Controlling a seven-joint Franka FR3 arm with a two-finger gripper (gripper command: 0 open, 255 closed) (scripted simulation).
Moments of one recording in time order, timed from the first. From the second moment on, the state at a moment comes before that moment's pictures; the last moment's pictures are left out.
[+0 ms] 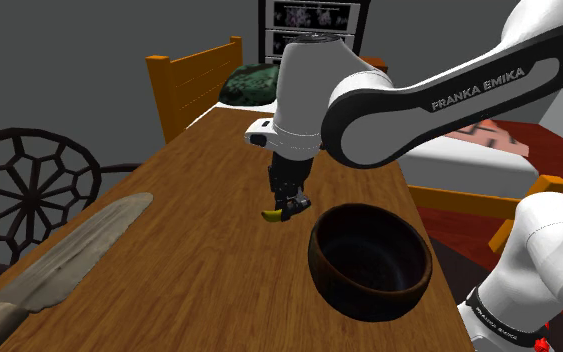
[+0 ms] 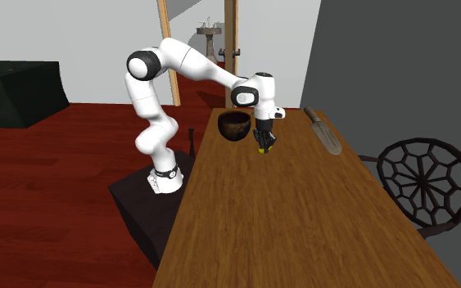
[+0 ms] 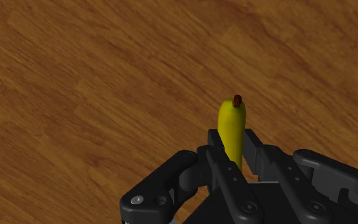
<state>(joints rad) 0.42 -0.18 0.22 -2.25 -0.02 2.17 -0.71</state>
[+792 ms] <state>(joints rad) 0.42 -0.21 0.22 -2.18 -0.01 2.07 -0.72</state>
